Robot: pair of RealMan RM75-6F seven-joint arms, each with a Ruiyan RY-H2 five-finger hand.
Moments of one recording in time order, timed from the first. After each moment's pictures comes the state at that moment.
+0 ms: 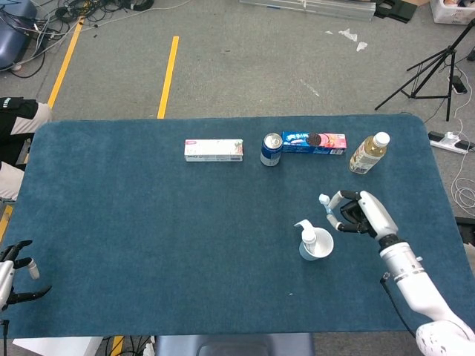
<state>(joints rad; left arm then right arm) -0.09 -0.96 -0.02 -1.75 1.27 1.27 -0.06 0.35 -1.06 0.34 -1.86 -1.23 0.88 0.42</state>
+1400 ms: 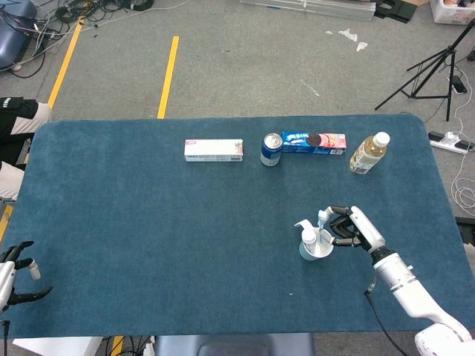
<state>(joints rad) -0.09 -0.95 -0.02 -1.76 1.28 1.26 -0.07 0.40 -1.20 0.14 -1.57 -1.54 1.03 0.94</state>
